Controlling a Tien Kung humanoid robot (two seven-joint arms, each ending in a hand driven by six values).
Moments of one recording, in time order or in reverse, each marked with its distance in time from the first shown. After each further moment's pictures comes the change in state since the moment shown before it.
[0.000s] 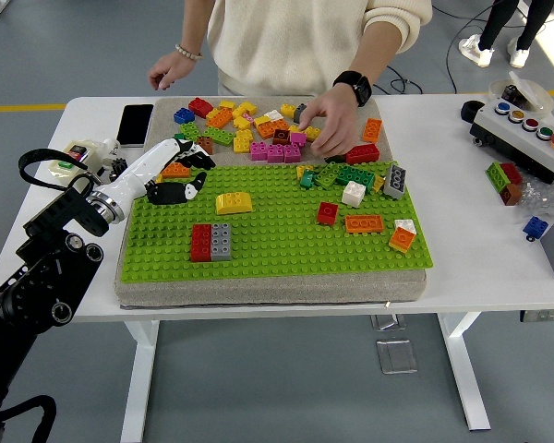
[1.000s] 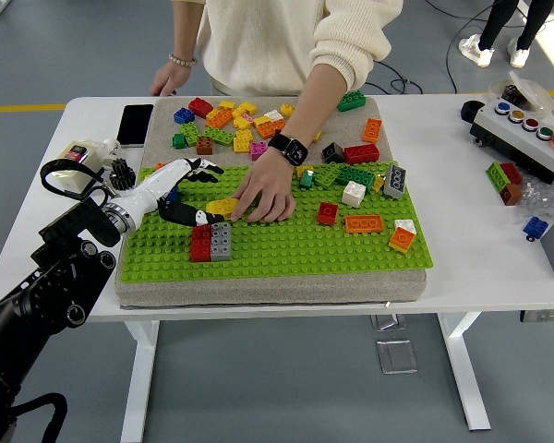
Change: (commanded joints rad) left arm -0.035 -0.034 0.023 0.128 0.045 0.006 0.017; right arm 0.000 0.001 -0.014 0.000 -0.003 -0.002 -0.004
